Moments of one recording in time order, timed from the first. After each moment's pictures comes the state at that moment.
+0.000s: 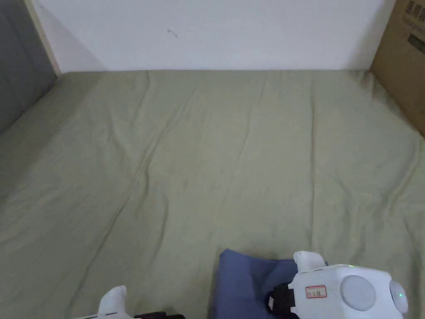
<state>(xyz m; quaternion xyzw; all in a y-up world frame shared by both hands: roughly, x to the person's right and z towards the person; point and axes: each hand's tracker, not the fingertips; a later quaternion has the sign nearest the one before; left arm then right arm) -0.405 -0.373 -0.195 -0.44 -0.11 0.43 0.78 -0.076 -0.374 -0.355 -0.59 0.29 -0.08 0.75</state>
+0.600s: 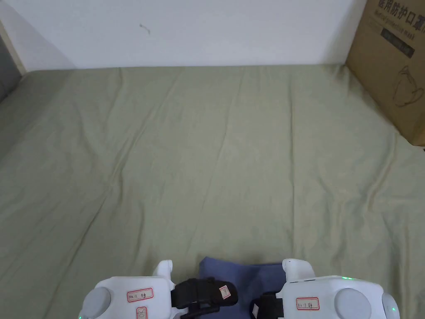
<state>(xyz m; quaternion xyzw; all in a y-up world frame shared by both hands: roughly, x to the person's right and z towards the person) -0.364 -0.430 -0.318 -0.48 -0.25 0.49 0.69 -0.065 -0.379 -0.355 -0.59 0.29 -0.12 0.75</state>
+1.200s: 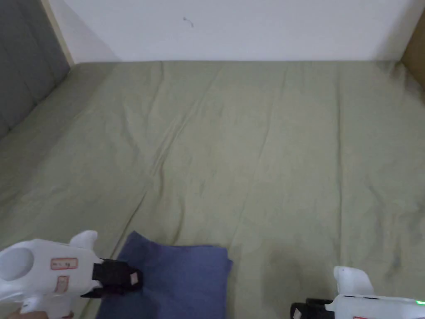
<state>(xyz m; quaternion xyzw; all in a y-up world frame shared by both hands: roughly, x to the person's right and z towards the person) -0.569 -0.350 -0.274 -0.53 -0.01 0.29 0.80 -0.075 -0.355 -0.350 -0.56 0.30 -0.12 0.76</state>
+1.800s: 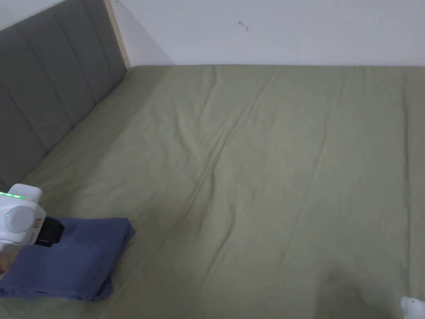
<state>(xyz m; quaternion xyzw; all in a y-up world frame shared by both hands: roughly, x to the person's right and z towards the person) -0.709 -0.306 -0.265 -0.55 0.33 -0.06 0.77 -0.081 -0.365 -0.355 -0.59 0.29 -0.15 0.74</state>
